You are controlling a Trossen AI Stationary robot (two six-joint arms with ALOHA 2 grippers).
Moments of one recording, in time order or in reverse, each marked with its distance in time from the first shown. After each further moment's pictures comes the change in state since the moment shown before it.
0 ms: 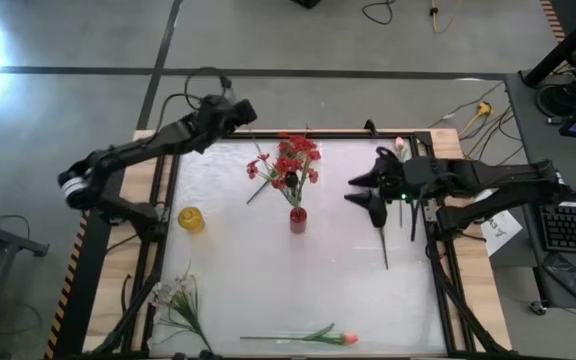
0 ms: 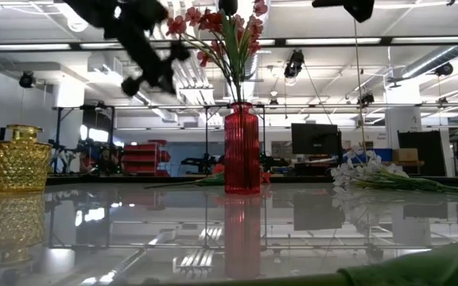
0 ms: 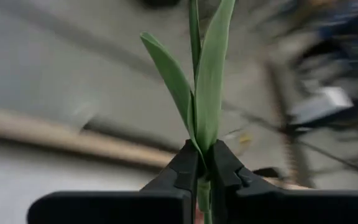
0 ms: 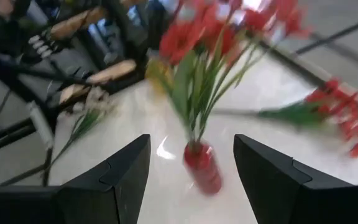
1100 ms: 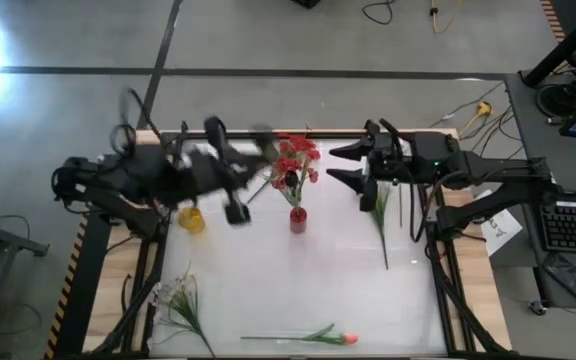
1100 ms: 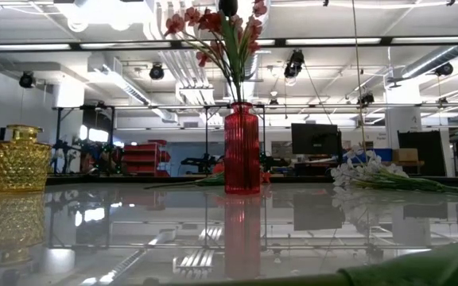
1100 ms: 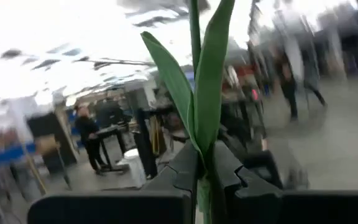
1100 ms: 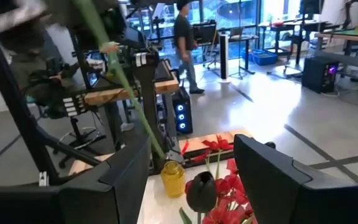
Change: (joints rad) left arm -0.893 0.018 0.540 0.211 -0.026 1.377; right arm -0.040 0.145 0.185 0.353 -0.059 -0.311
